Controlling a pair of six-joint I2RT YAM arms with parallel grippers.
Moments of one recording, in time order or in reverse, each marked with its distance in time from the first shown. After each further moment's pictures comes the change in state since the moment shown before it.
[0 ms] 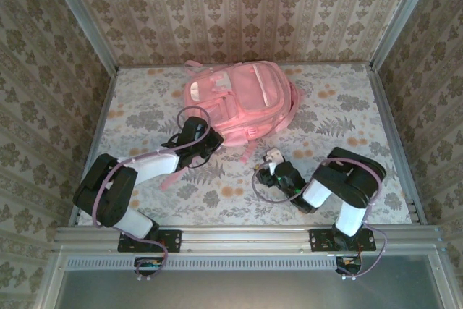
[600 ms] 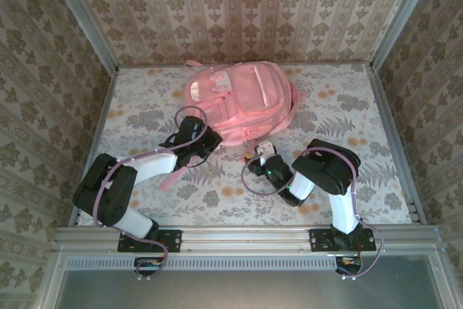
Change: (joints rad) left arm 0.032 0.004 -0.013 0.024 0.056 -0.012; right arm 0.002 0.194 0.156 0.151 0.075 -0.004
